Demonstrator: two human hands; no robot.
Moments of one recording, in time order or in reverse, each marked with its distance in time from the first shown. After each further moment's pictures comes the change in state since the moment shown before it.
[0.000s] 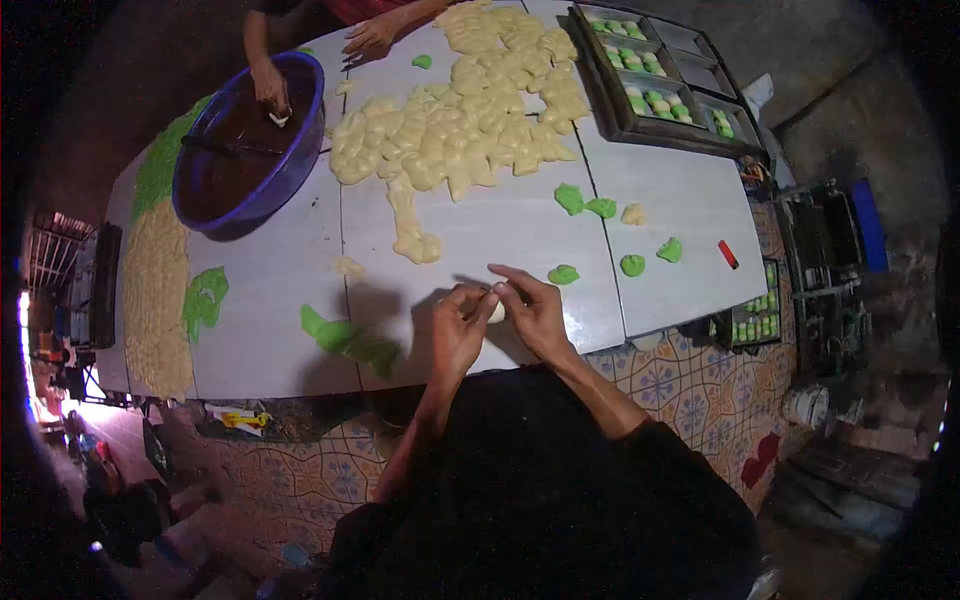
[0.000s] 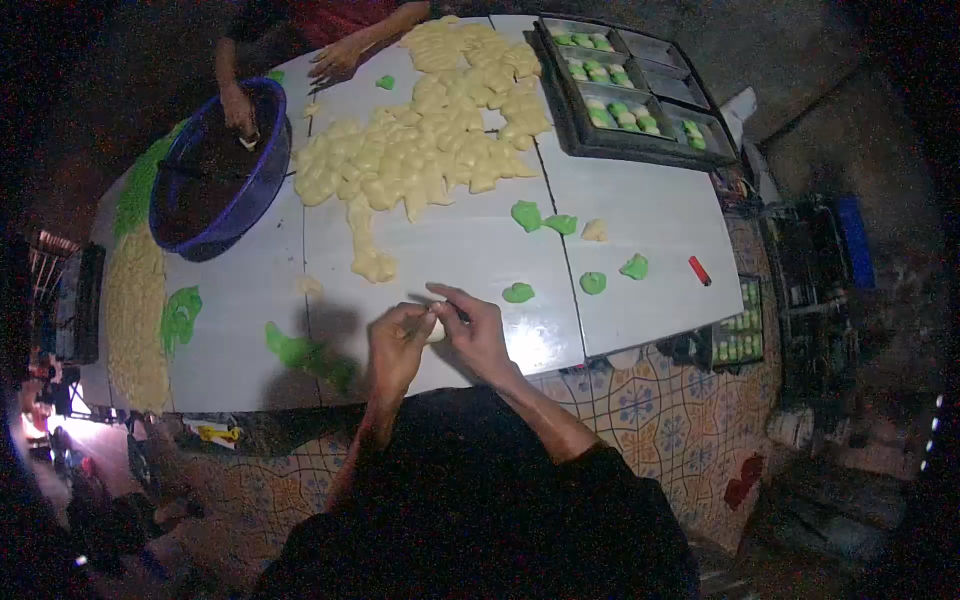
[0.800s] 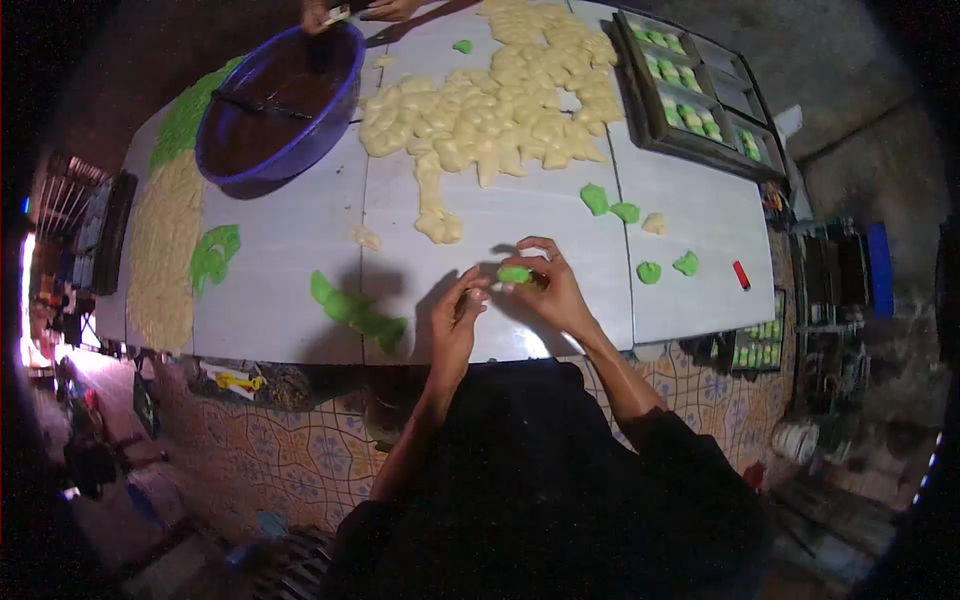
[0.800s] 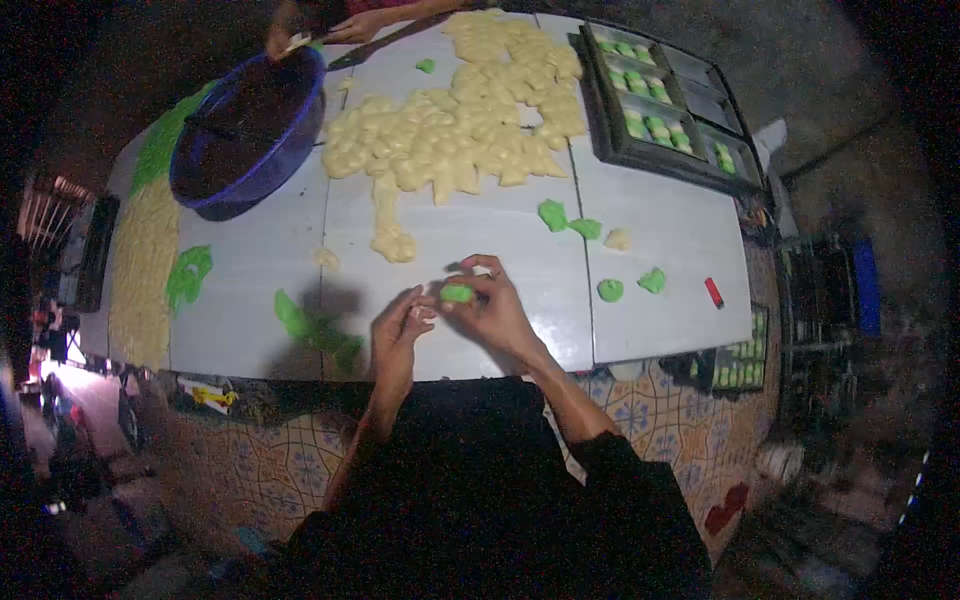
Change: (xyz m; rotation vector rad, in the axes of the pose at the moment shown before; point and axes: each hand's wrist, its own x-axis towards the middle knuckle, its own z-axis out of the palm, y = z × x) left_hand -0.022 -0.024 -0.003 -0.353 0.219 -0.025; right_hand 0.019 -0.014 -0.014 -0.246 -0.079 -0.136
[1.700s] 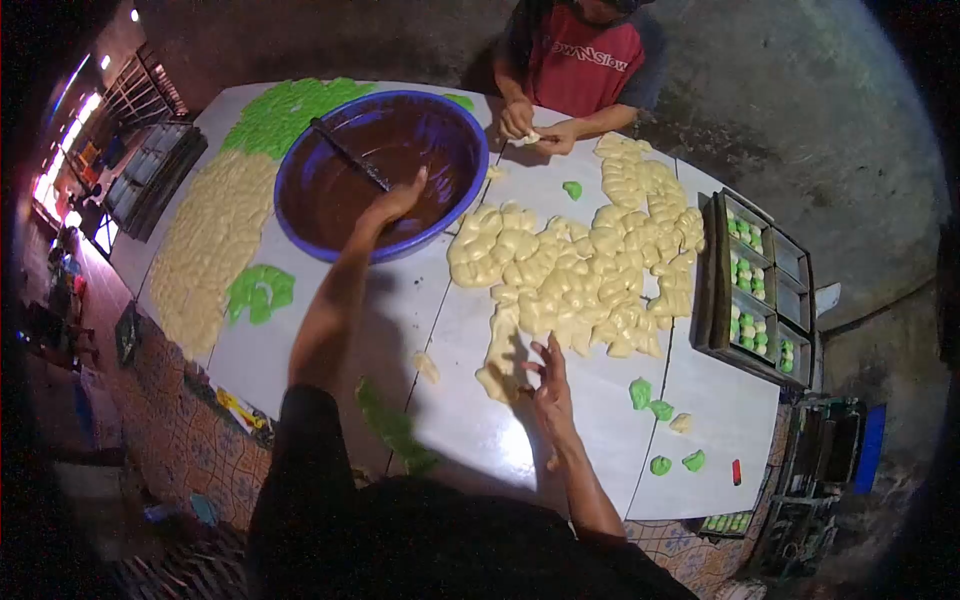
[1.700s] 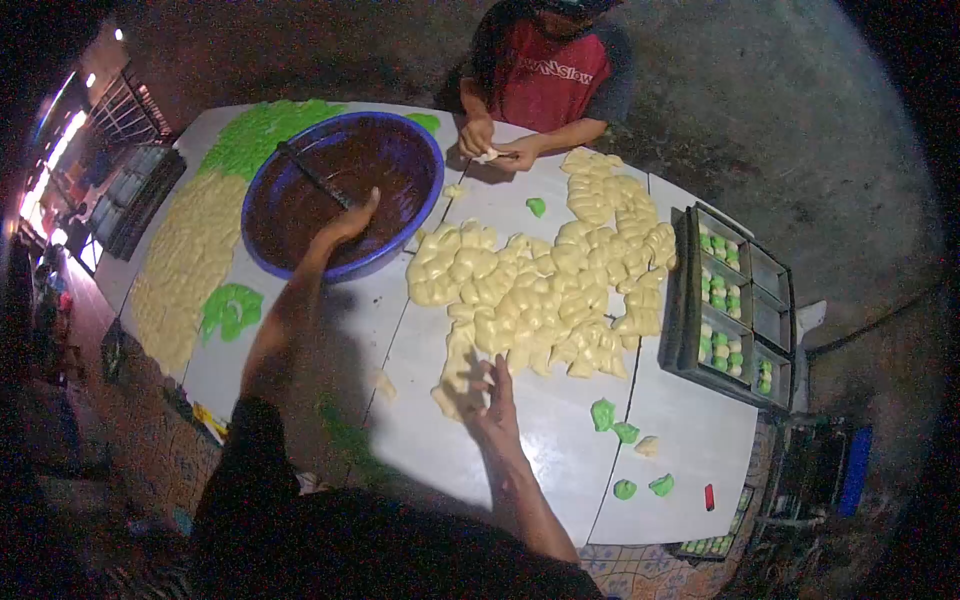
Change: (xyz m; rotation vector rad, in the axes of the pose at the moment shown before) left_hand 0.415 0.107 -0.233 0.884 0.165 0.414; right_hand 0.136 0.018 0.073 0.608 -0.140 0.103
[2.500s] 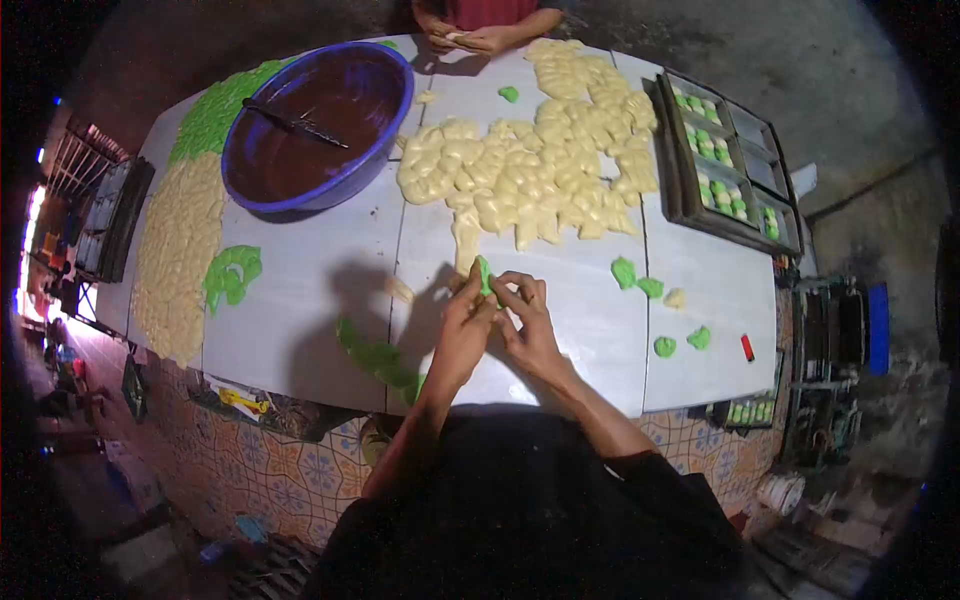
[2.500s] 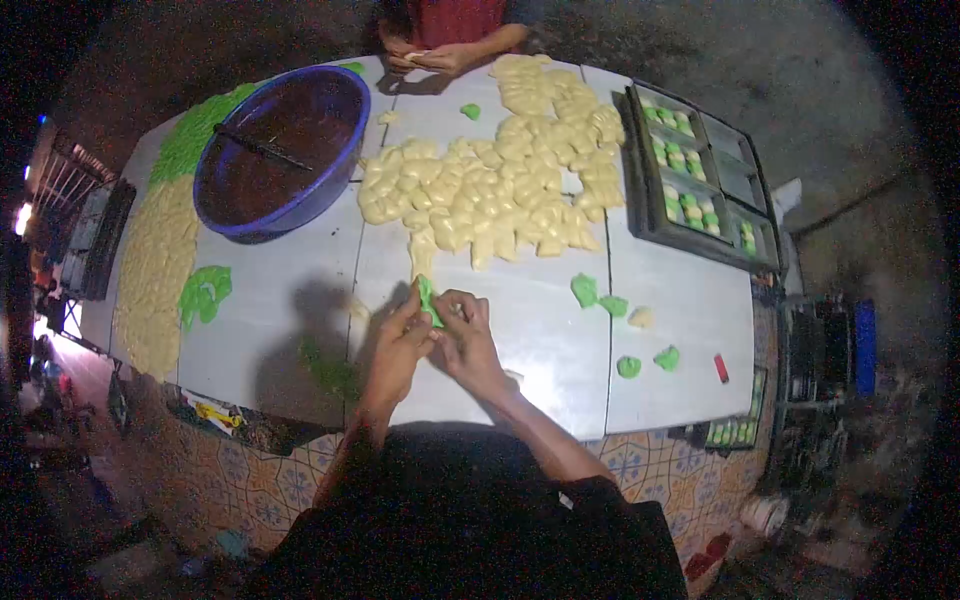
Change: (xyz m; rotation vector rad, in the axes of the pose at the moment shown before) left_hand -0.310 0.228 0.061 -1.146 -0.297 -0.672; right_hand -0.065 -0.026 0.022 -0.688 0.207 -0.255
